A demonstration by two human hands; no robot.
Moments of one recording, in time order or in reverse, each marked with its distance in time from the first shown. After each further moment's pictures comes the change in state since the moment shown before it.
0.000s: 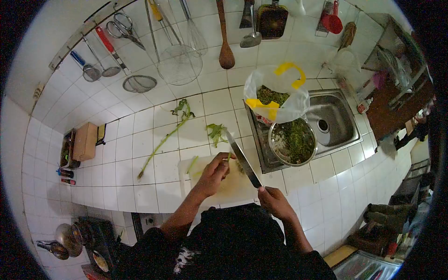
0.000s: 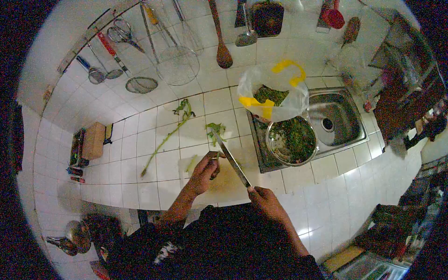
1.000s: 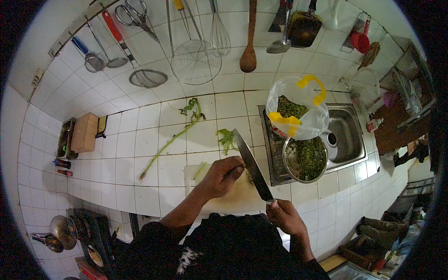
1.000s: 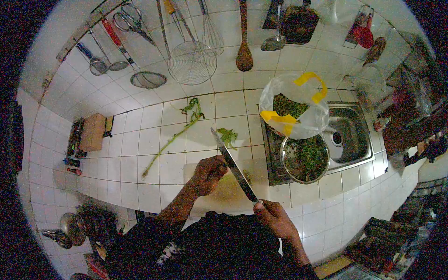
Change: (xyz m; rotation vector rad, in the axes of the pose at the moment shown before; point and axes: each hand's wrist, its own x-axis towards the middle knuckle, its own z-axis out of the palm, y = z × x) left_hand 0.034 0.033 -0.041 0.246 -0.005 0.307; right_hand 0.011 -0.046 0.007 0.053 -0.104 -0.035
